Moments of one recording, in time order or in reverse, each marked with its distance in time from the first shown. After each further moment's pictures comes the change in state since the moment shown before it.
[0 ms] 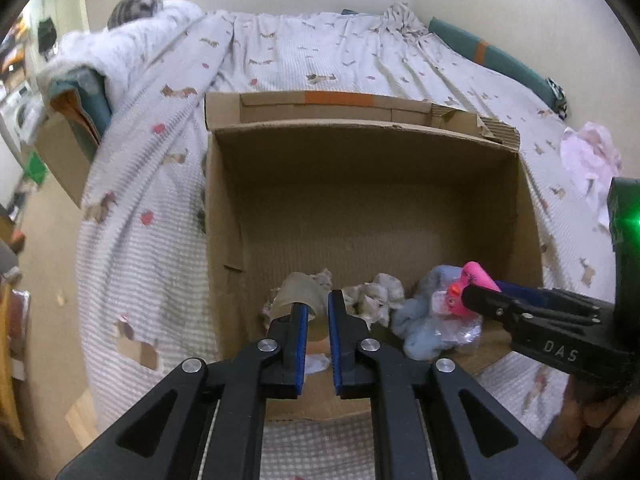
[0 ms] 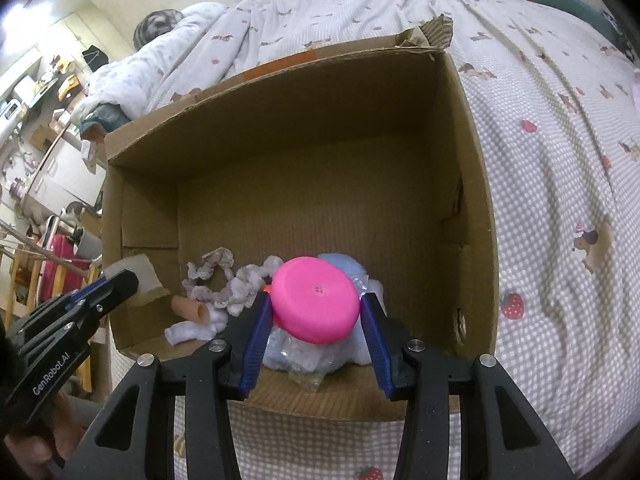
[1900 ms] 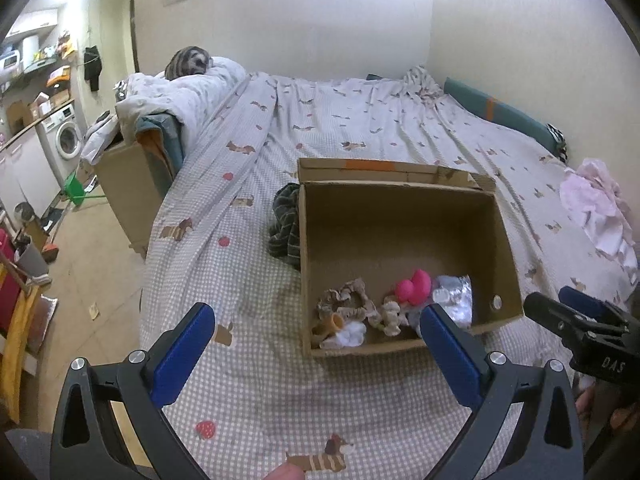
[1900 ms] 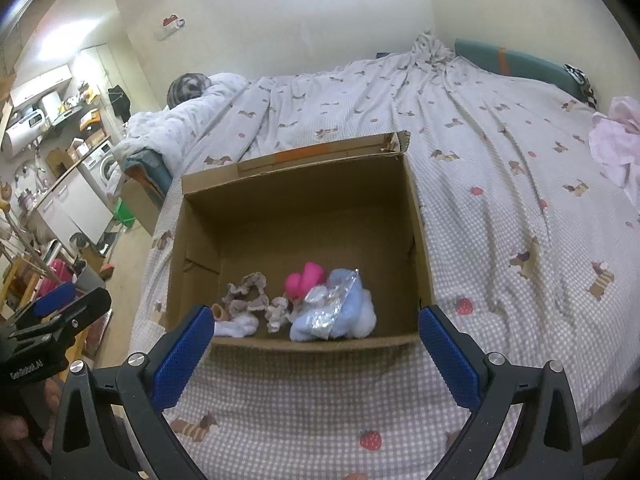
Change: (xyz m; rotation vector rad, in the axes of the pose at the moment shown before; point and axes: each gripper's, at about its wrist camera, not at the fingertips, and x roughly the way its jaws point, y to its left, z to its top) left arm -0.118 0.022 -0.057 -0.036 -0.238 0.091; right arm -0.107 0.024 -0.070 -0.057 -0.324 -0.040
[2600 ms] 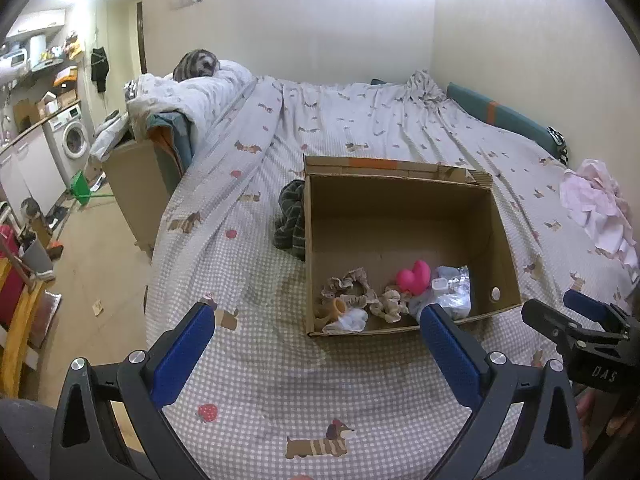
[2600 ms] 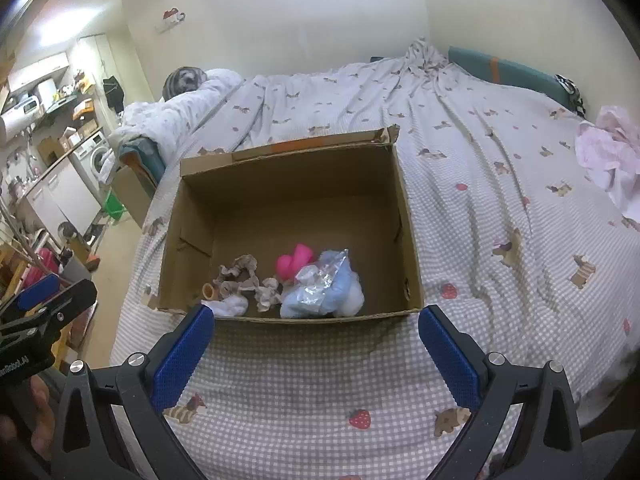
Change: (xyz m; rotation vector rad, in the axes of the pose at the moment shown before) left arm -0.014 0.001 -0.019 -0.031 -0.015 0.013; right arm -0.011 0.008 -0.020 -0.036 -0.007 -0.062
